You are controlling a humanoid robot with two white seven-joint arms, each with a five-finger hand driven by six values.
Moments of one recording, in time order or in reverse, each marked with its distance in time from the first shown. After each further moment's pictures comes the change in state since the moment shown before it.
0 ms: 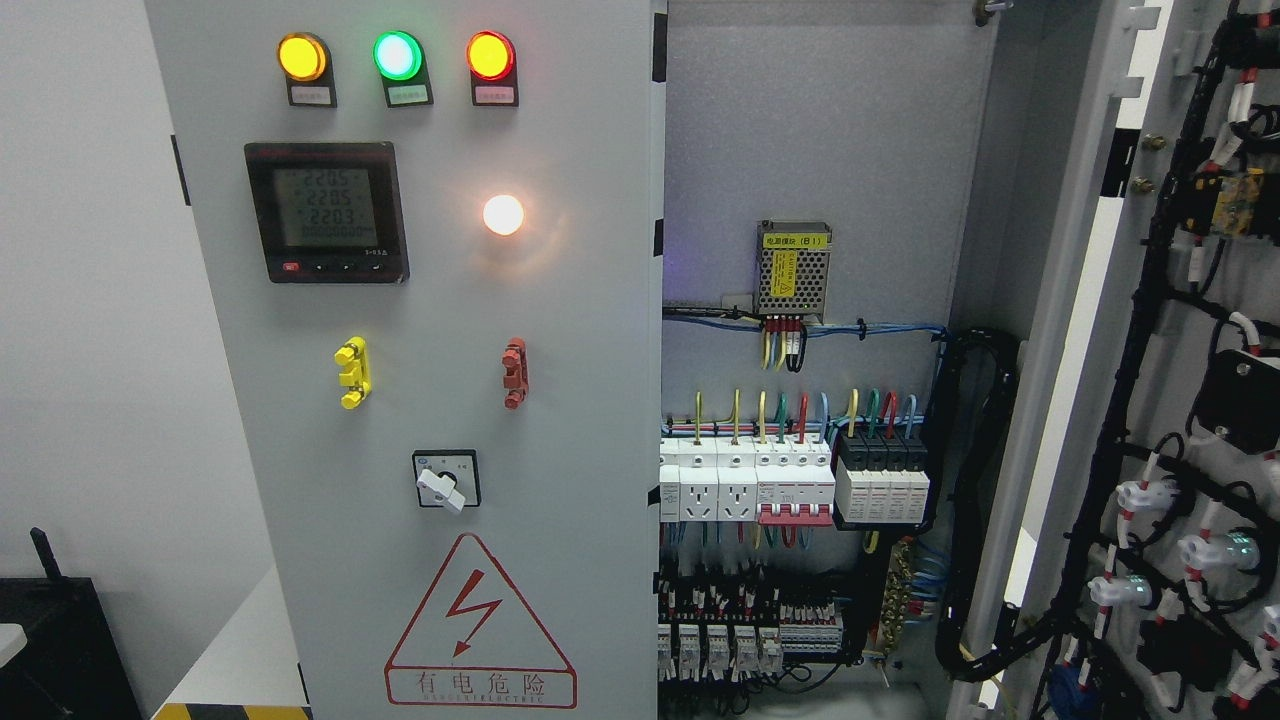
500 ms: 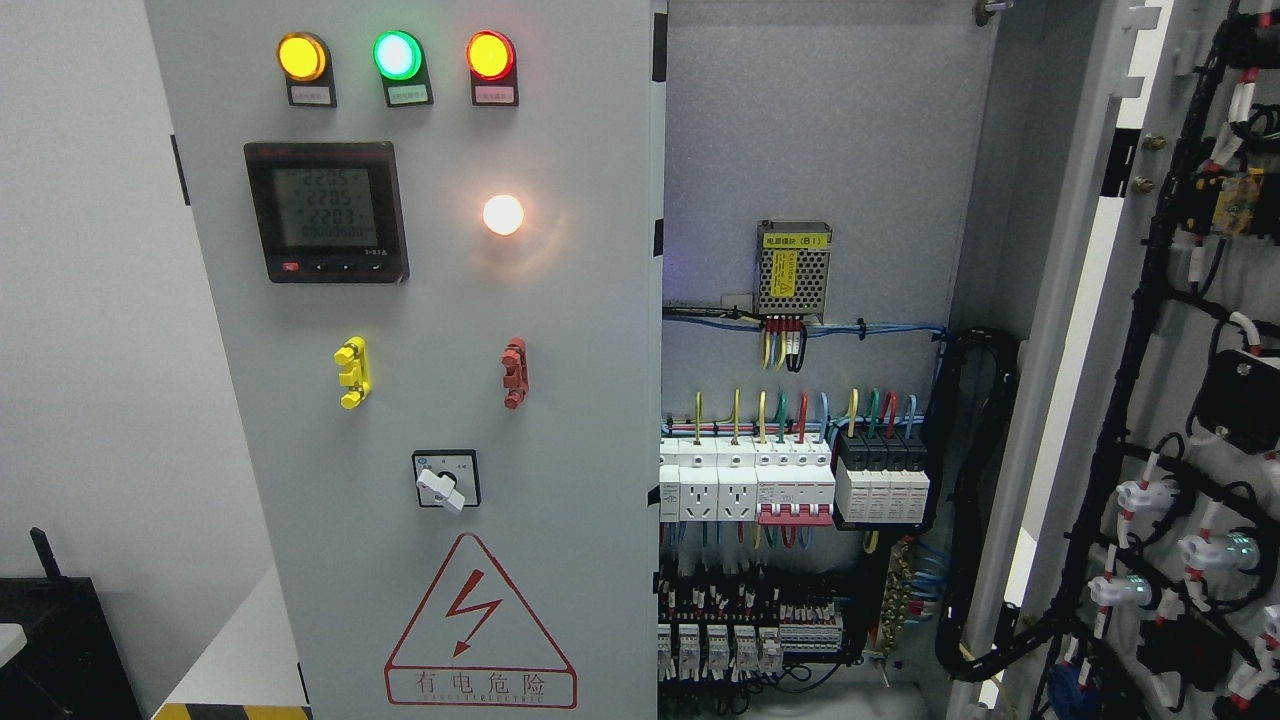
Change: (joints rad) left arm -0.002 0.000 0.004 -0.001 0.000 0.000 0.000; right arm -0.156 -0.004 0.047 -0.120 -0.002 -0.098 0.000
